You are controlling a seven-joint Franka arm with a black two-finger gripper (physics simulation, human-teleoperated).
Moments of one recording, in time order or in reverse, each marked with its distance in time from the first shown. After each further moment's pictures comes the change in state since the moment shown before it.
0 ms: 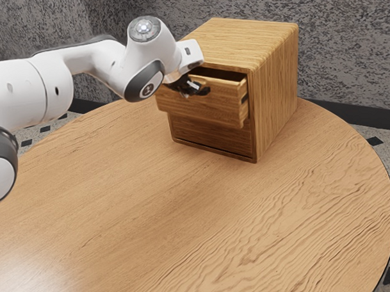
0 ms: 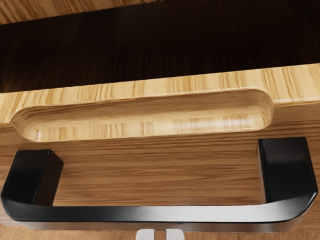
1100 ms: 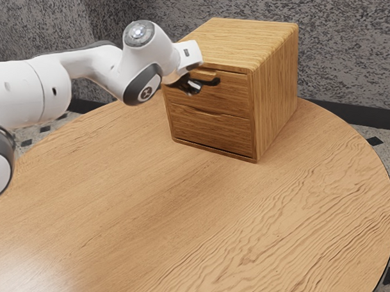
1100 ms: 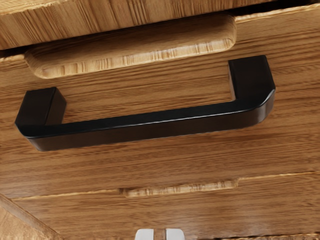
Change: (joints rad) arm 0.072 -0.021 -0.084 -0.047 0.003 0.083 0.063
